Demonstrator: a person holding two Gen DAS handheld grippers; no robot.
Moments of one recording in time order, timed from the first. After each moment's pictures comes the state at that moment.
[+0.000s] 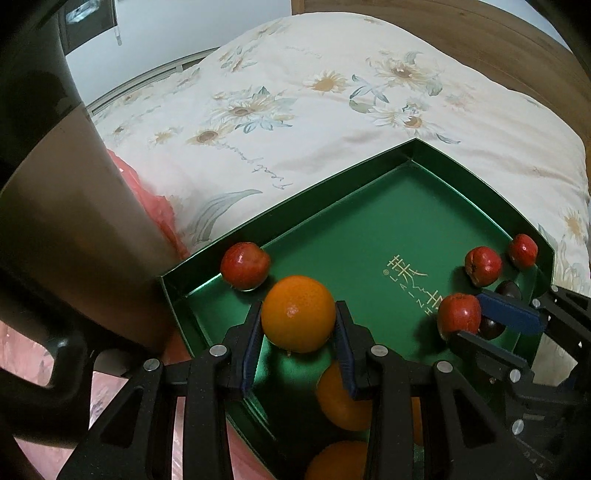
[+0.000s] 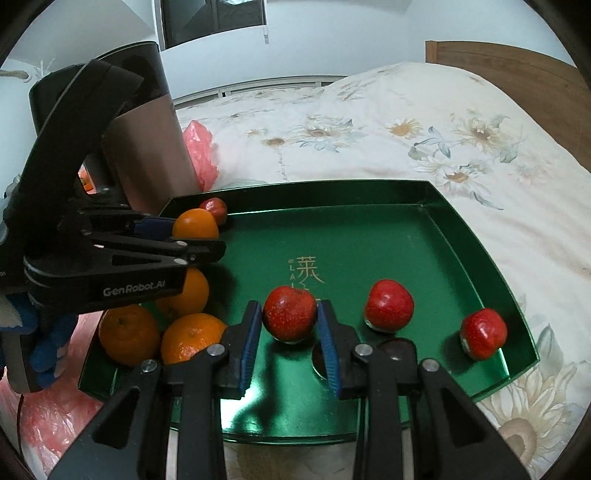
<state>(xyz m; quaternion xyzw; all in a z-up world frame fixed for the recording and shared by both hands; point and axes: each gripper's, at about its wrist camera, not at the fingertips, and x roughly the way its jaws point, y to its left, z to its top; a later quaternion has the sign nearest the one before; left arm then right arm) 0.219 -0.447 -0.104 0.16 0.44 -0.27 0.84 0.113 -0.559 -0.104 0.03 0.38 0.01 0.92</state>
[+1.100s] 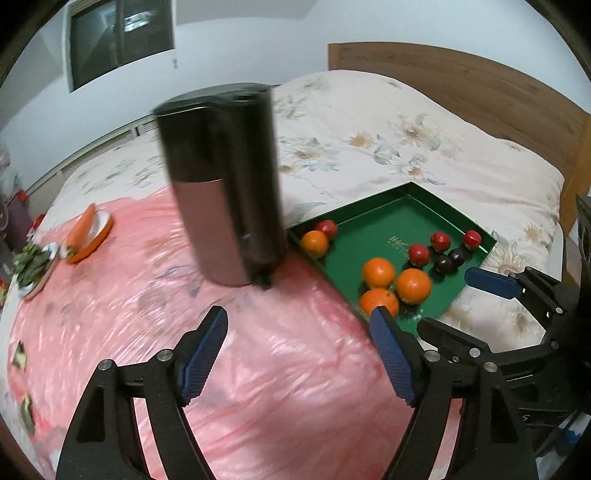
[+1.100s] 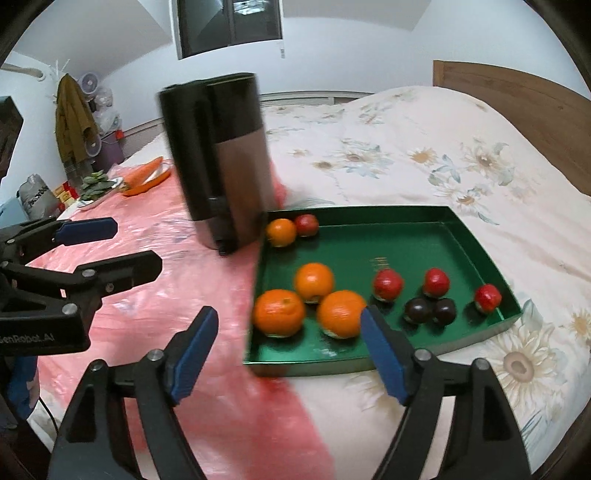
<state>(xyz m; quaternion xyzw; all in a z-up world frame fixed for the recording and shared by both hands) 0.100 -0.296 -0.013 0.11 0.37 -0.23 0.89 0.047 -0.456 -0.040 0.03 0.36 0.02 0.93</state>
